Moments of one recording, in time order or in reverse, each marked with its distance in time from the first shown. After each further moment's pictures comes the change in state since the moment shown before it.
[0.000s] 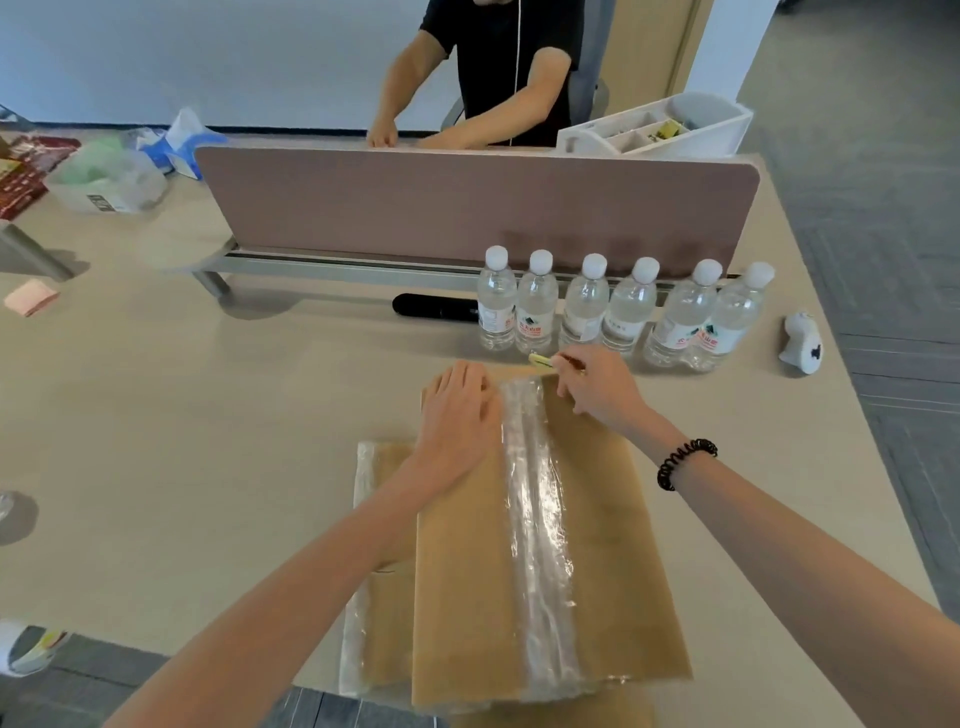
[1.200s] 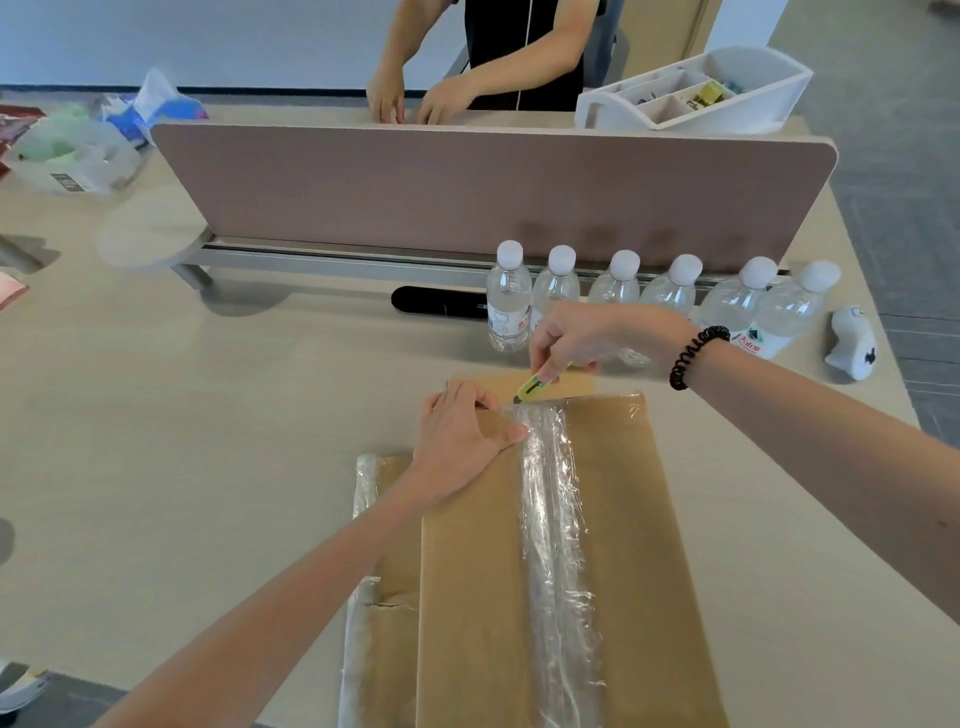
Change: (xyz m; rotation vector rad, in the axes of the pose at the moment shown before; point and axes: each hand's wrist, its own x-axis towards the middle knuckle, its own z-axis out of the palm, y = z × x) left_hand 0.022 -0.014 -0.011 -0.260 -0.230 -0.270; right_hand 0.113 -0.042 -0.024 -0.216 -0.811 -0.124
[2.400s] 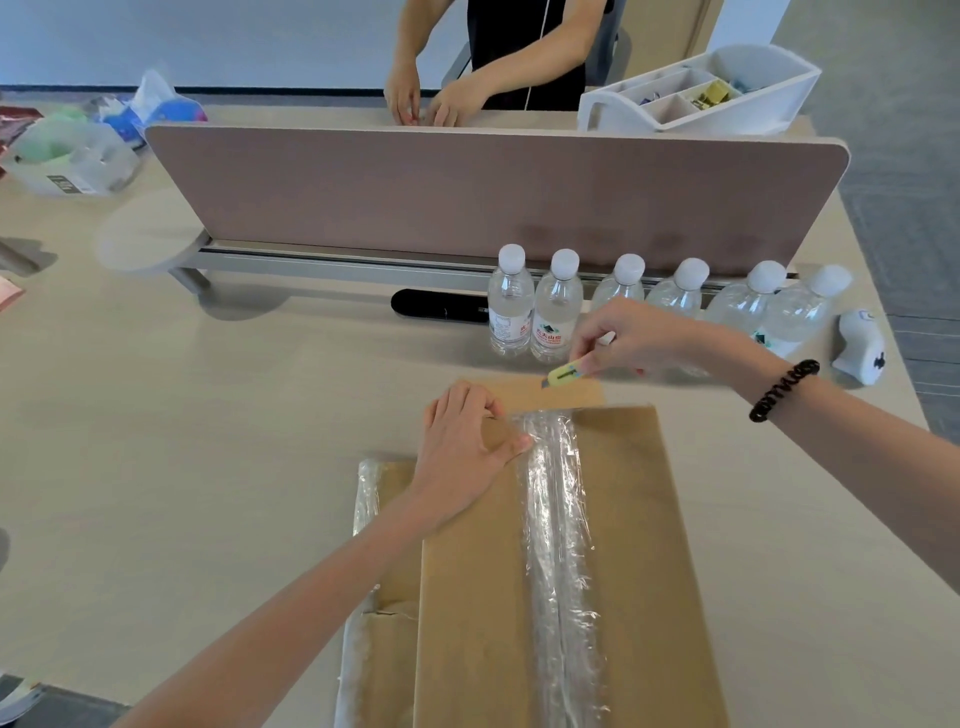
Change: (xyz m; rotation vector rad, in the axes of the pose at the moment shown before) left_hand -0.002 -0.003 0.004 0.072 0.057 0.173; right_hand -0.033 0.029 -0.001 0.082 0.217 -0.029
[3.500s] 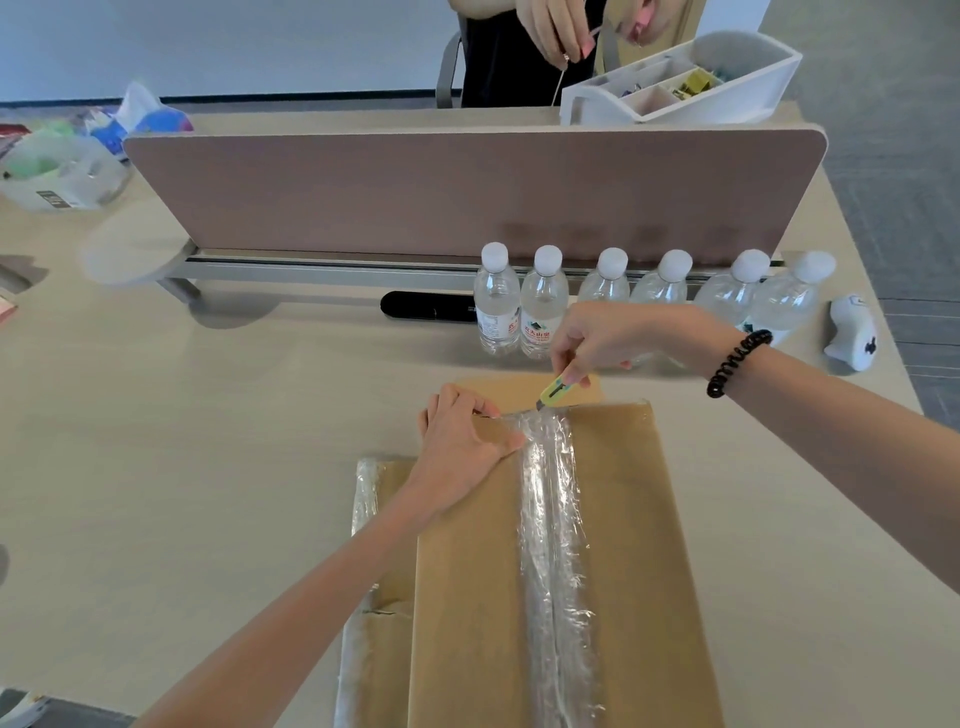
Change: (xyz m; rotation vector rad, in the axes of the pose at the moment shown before) left_hand 0.007 0.014 0.001 -0.131 -0.151 -0.235; right_hand 0.011 -0.012 -0.003 -0.173 -0.219 0.047
